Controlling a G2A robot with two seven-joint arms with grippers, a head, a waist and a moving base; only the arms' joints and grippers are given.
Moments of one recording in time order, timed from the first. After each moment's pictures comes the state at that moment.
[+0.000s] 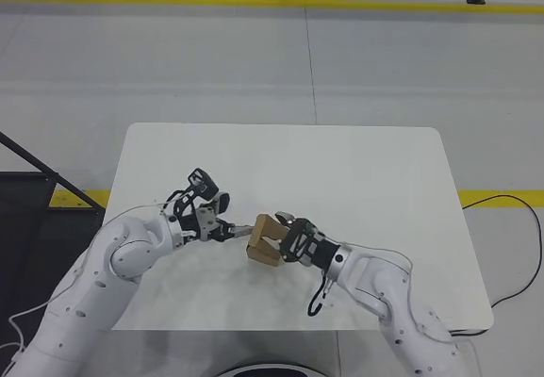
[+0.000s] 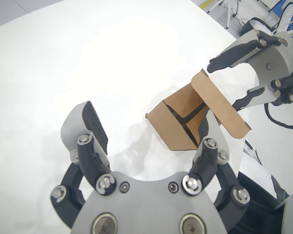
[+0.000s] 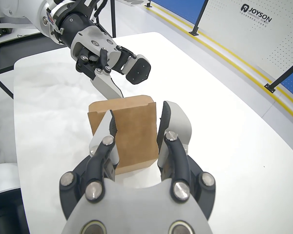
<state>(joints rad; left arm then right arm) 1.12 -1.01 -1.20 -1.55 0.68 -0.60 -0.51 -1.19 -1.23 1.05 -1.71 -1.39 -0.53 0.18</state>
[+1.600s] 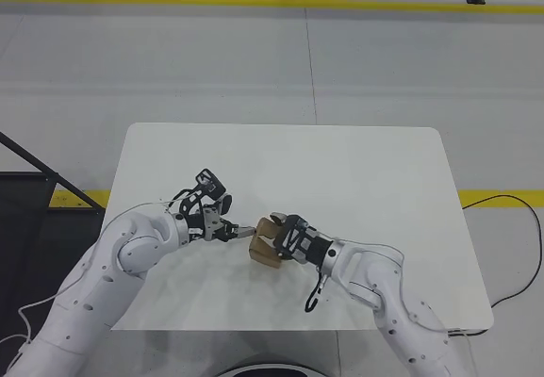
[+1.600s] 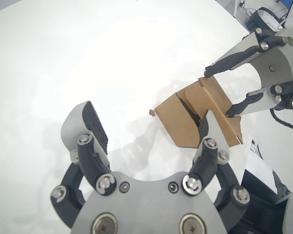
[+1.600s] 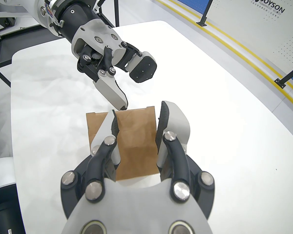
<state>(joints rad) 1.06 -1.02 -1.15 -1.51 0.70 -0.58 -0.56 -1.13 -1.24 1.01 -1.64 -1.36 -0.54 0.21</state>
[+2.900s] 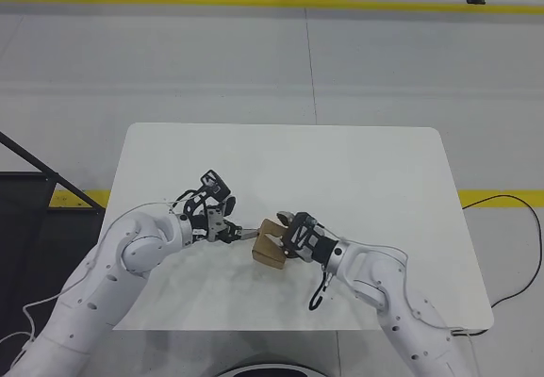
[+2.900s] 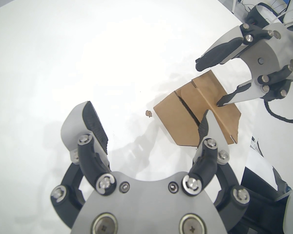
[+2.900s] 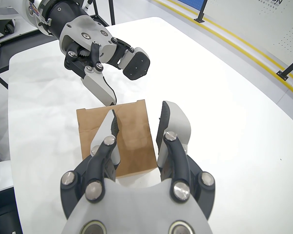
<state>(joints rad) 1.05 -1.02 -1.12 -1.50 0.71 -0.58 -0.57 -1.13 -1.24 1.03 -1.60 -1.33 -0.55 0.18</state>
